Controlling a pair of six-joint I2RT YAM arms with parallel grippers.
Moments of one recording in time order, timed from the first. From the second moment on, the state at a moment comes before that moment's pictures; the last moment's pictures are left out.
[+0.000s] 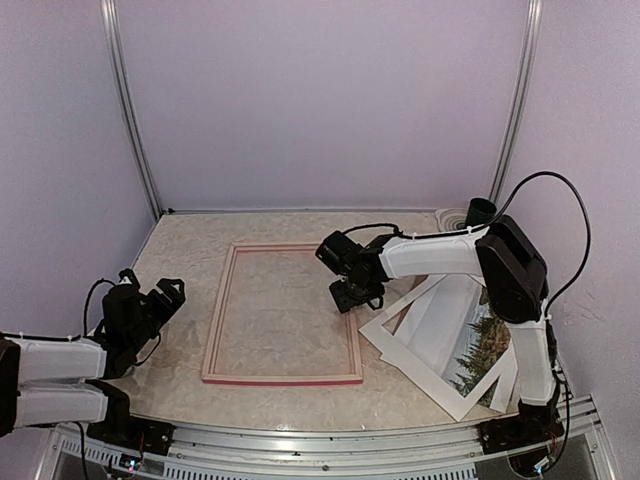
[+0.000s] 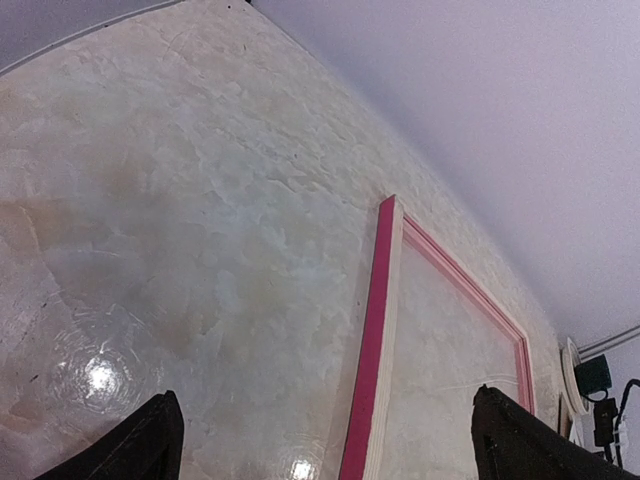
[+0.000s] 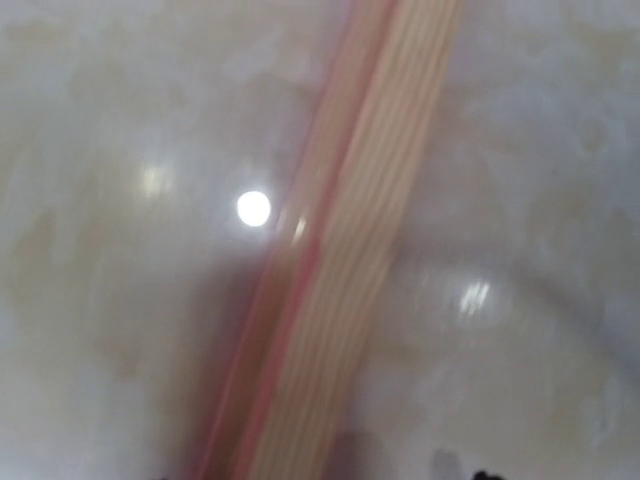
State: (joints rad) left arm -0.25 1.04 0.11 0.58 -0.19 -0.84; right arm 0.87 2.16 1.58 -0.60 0.39 0.38
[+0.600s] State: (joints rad) left arm -0.25 1.04 0.11 0.58 -0.19 -0.84; right arm 0.85 2.27 1.76 -0.67 0.55 0.37
